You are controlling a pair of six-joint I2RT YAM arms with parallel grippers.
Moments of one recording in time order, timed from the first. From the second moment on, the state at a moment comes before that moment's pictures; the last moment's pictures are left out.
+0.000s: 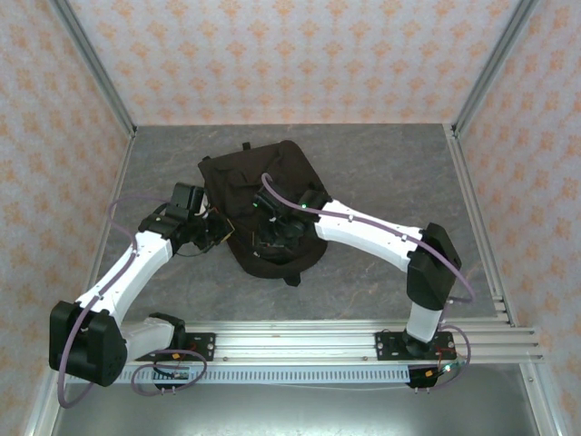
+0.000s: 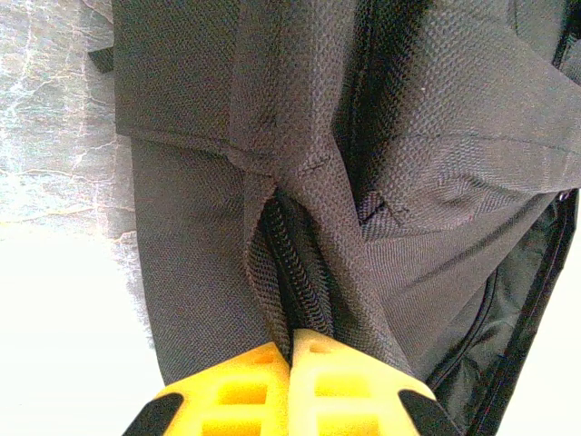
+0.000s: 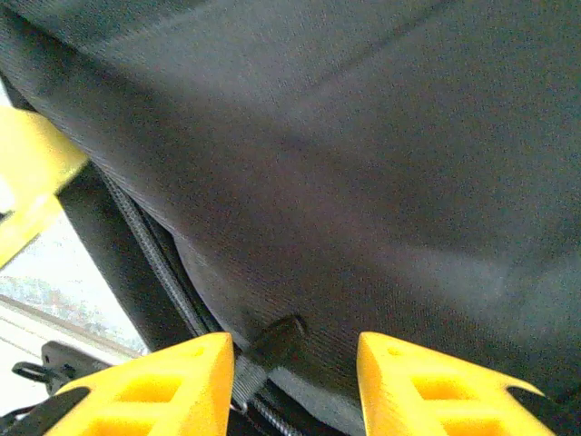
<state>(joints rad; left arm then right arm) -0.20 1.16 0.83 -0.65 0.31 -0.93 0.99 1.78 1.54 -0.86 -0.10 0.95</state>
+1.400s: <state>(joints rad) -0.22 1.16 0.80 -0.63 0.31 -0.93 0.99 1.83 1.52 -0.73 -0.07 0.89</state>
